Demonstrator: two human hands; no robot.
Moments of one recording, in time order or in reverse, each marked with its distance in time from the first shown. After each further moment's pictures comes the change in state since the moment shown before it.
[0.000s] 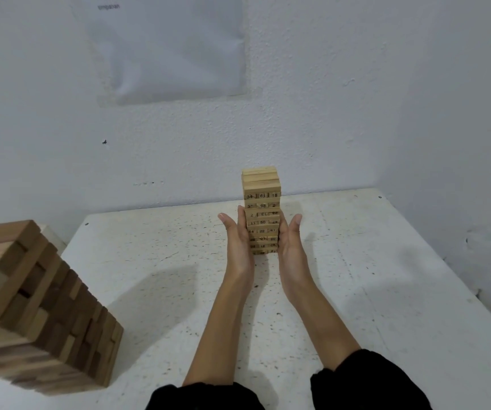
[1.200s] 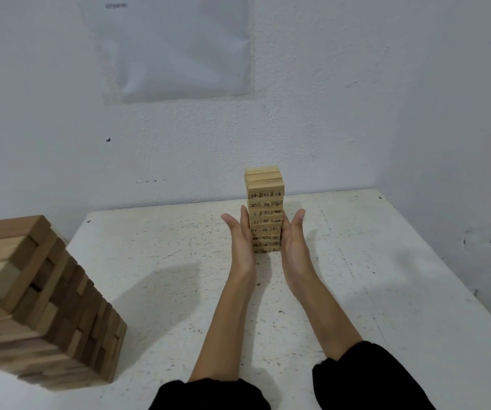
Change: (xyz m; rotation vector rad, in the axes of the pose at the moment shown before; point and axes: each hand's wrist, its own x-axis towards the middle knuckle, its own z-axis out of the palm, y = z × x) left_hand -0.002 0.001 0.001 0.038 0.014 -0.015; right_hand 0.006 -0.005 -0.001 -0.033 -0.013 0.046
